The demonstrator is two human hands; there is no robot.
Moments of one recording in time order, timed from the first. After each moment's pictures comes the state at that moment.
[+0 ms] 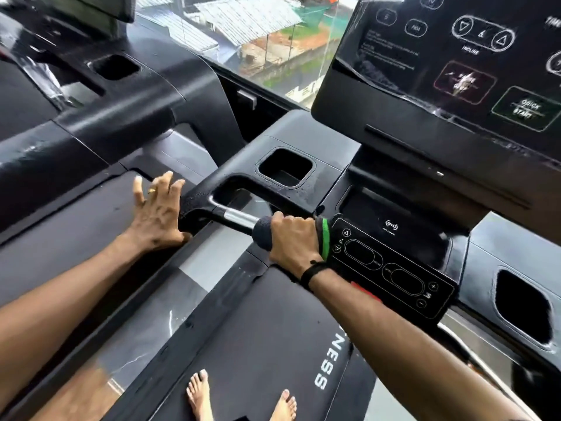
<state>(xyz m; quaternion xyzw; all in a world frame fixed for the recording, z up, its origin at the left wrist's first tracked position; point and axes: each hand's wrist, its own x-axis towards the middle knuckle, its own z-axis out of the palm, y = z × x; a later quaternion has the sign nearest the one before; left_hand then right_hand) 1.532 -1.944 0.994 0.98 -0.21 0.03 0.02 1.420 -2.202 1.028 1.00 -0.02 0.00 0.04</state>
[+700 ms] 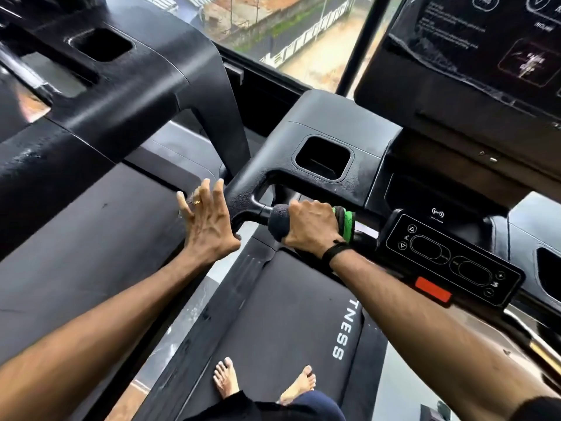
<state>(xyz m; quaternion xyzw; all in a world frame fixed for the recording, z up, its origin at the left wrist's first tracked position) 1.548 -1.945 0.966 0.97 -0.21 0.02 0.14 1.484 -2.139 1.012 1.00 -0.05 -0.01 0.06</state>
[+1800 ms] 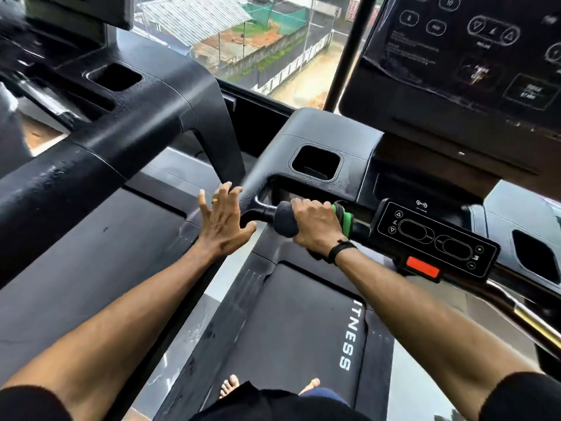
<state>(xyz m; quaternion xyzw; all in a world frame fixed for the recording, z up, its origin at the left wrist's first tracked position) 1.546 -1.937 0.975 0.93 -0.30 0.05 0.21 1.461 -2.134 1.009 0.99 -0.06 0.02 0.08</state>
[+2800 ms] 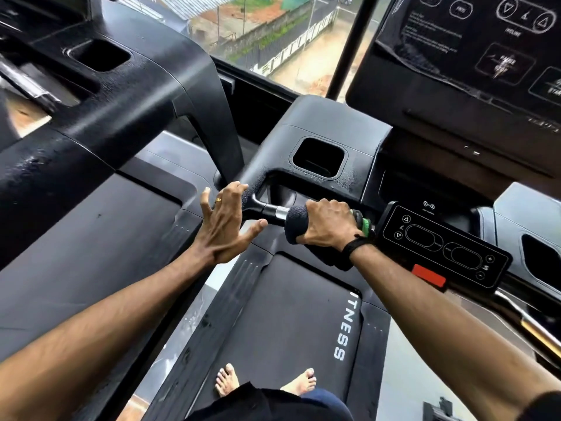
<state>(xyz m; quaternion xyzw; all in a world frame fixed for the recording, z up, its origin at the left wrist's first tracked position) 1.541 -1.943 0.974 0.90 -0.35 0.07 0.24 1.462 -2.159 1.031 0.99 -0.09 -0.07 0.06</state>
